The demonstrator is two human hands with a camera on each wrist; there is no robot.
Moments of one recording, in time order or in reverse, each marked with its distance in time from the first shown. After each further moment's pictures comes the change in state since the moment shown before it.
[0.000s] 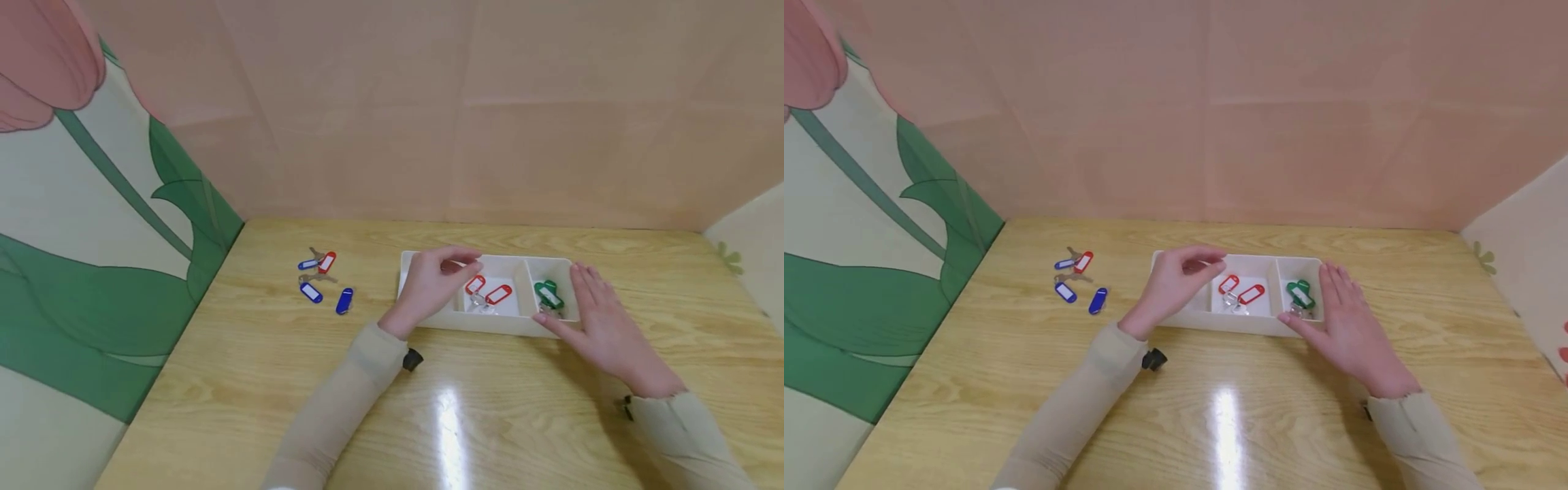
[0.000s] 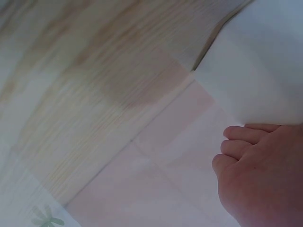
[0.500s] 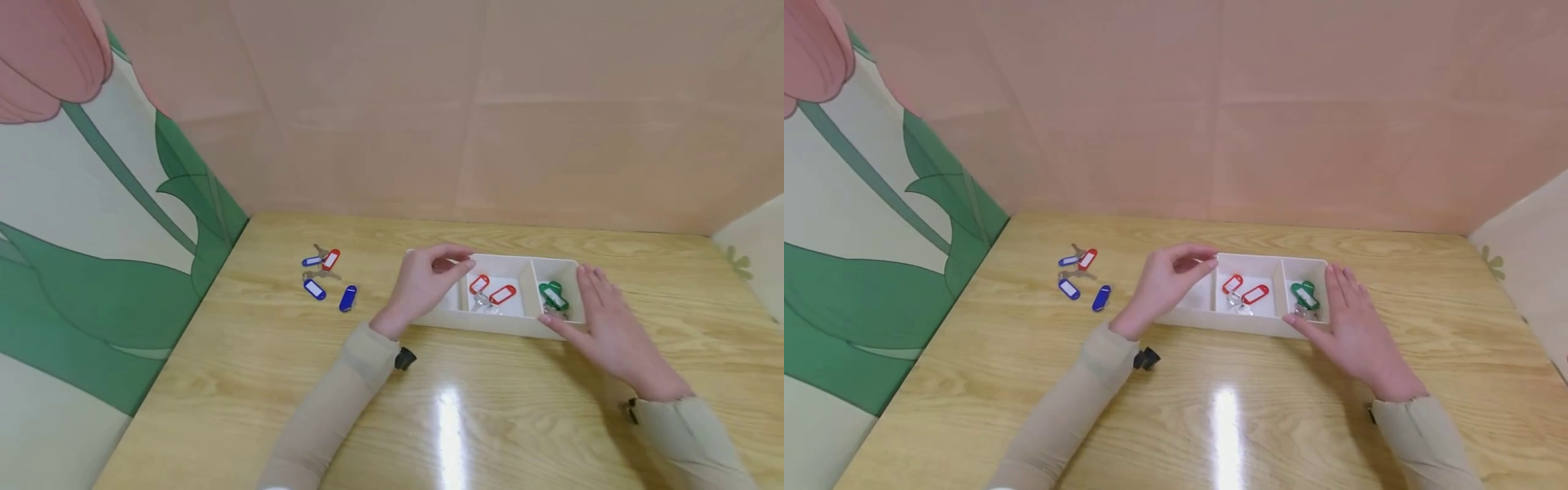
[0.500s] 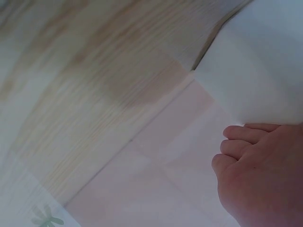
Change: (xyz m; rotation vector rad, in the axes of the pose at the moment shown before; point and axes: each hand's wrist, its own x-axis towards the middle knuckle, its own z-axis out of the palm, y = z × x) left_hand -0.006 0.000 -0.016 0.008 0.016 -0.013; right_hand 0.000 0.003 0.002 -0.001 -0.016 -0.008
